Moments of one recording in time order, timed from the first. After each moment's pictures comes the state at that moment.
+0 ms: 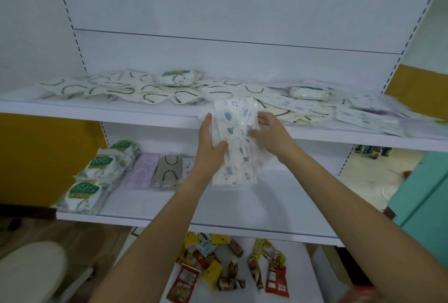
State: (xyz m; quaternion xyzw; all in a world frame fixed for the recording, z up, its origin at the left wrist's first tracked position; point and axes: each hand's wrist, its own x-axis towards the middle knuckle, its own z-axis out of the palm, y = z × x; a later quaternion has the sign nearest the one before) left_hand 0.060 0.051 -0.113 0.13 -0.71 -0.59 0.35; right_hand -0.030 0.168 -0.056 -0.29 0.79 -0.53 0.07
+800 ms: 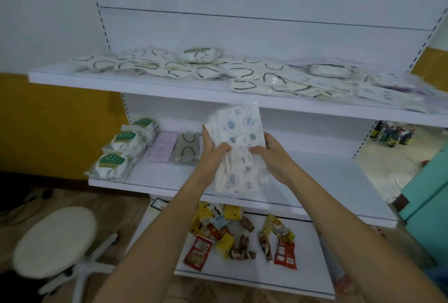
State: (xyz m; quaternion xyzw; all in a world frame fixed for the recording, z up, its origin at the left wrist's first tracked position) left_hand 0.118 0.042 -0.169 0.15 -0.58 -0.76 0.26; right_hand 0.031 0.169 -0.141 -0.25 0.67 -0.65 0.27
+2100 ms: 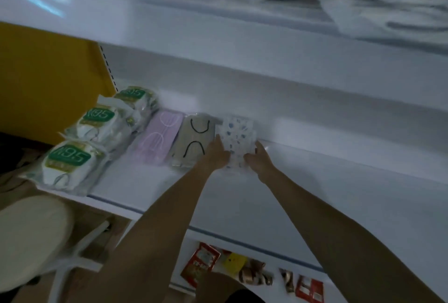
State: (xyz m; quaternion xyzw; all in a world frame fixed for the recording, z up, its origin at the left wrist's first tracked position) left_hand -0.098 -0.189 -0.379 0.36 -0.81 -0.46 0.04; right_hand -0.176 -0.089 -0.382 -0.17 0.76 -0.55 0.31
